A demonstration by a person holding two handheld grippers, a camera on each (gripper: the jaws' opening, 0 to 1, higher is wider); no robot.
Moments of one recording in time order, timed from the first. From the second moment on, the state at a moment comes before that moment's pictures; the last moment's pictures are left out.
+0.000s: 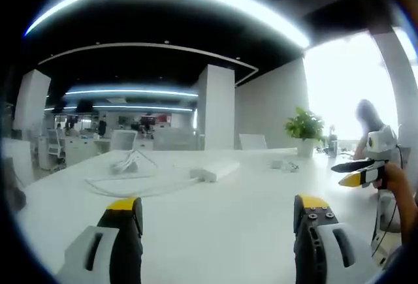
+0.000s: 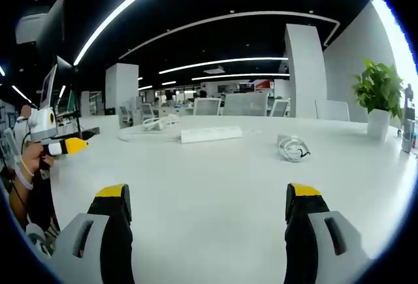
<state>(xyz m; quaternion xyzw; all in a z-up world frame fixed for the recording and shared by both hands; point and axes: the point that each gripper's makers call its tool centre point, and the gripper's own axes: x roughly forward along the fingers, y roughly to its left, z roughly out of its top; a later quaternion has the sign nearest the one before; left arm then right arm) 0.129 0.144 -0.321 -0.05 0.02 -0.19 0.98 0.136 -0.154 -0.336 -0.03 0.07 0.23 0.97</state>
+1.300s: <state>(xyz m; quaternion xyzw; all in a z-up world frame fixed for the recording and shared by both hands) 0.140 0.131 -0.307 -0.03 0.02 -0.23 0.97 0.134 -0.148 -0.341 -0.03 0.08 0.23 0.97</state>
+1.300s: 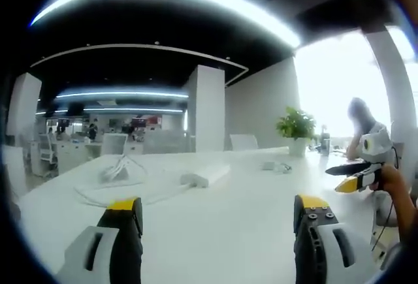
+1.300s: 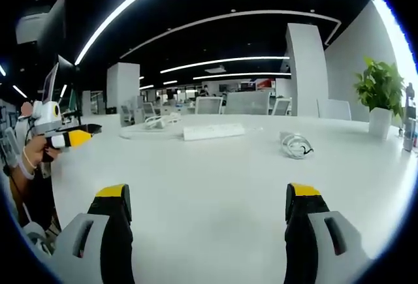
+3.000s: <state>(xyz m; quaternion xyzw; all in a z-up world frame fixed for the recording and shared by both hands) 0.257 0.058 -0.229 0.05 0.06 -0.32 0.94 0.129 -0.143 -0.341 -0.03 0.08 0.24 0.97</state>
